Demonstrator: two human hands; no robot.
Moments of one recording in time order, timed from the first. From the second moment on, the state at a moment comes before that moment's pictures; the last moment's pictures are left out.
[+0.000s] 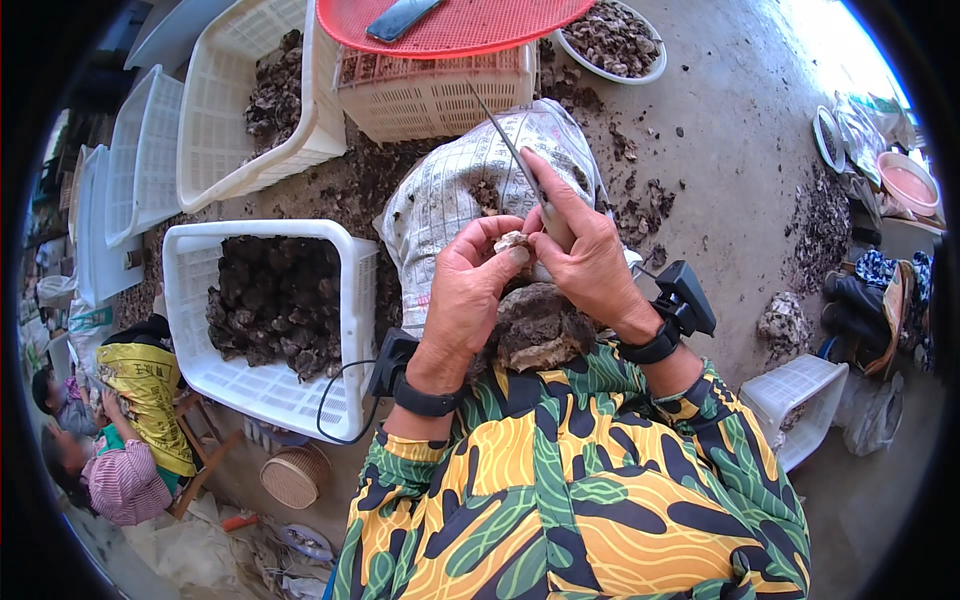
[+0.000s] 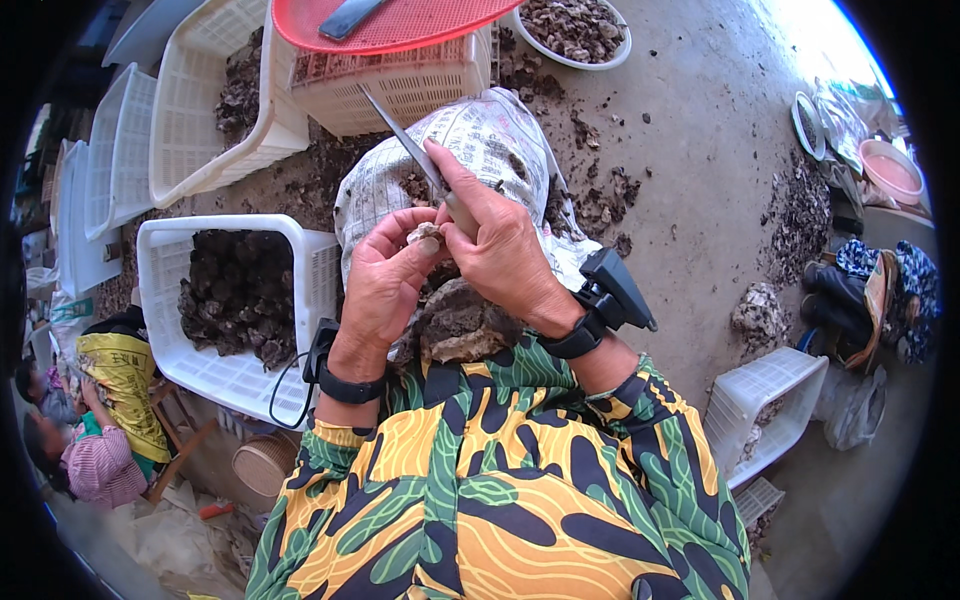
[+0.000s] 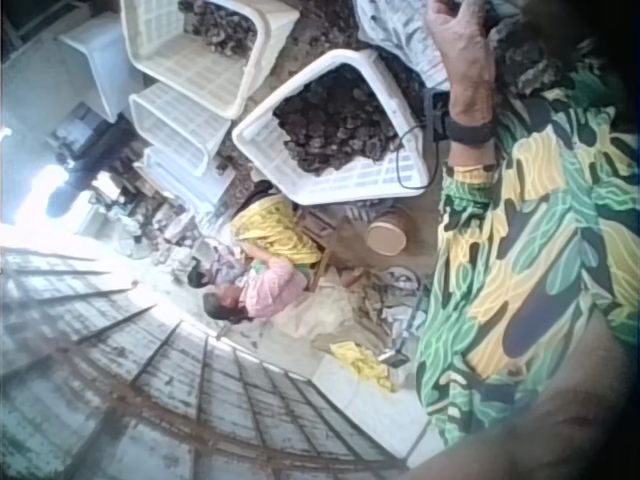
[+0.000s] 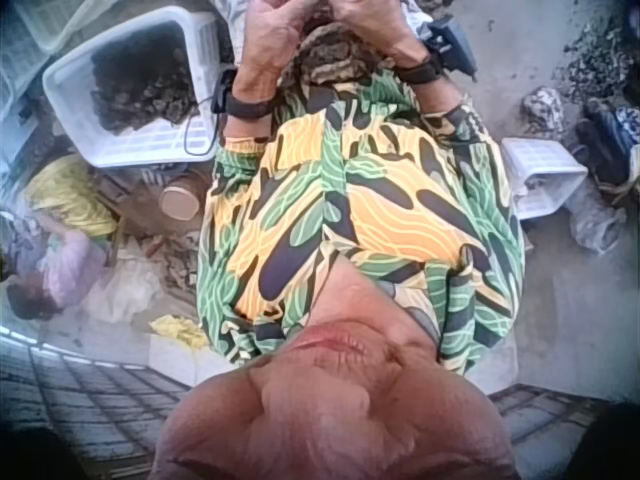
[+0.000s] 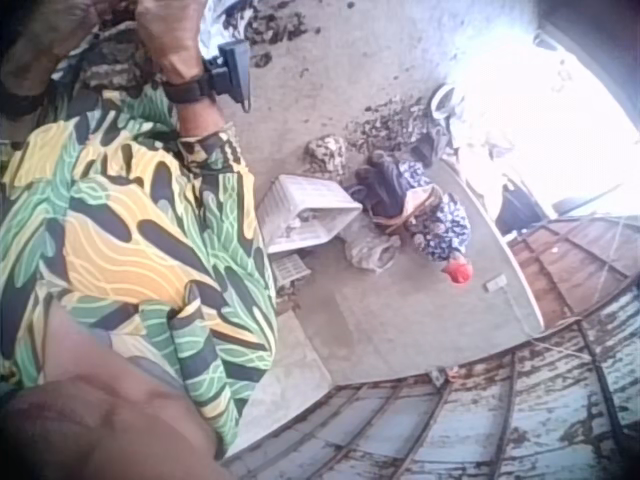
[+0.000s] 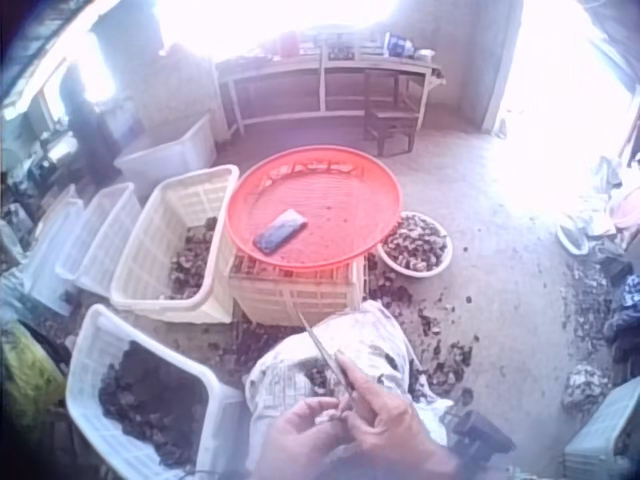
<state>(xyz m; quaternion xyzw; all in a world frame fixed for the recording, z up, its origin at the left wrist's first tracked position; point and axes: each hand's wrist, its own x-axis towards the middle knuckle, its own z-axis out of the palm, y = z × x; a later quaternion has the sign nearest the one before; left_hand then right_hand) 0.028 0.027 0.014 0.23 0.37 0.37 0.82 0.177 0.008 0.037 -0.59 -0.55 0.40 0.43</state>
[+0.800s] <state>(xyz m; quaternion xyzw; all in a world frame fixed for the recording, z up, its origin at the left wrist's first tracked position) 0.012 0.033 -0.006 0.01 0.25 0.35 0.90 0.179 0.009 0.036 -0.58 -0.44 0.52 0.45</state>
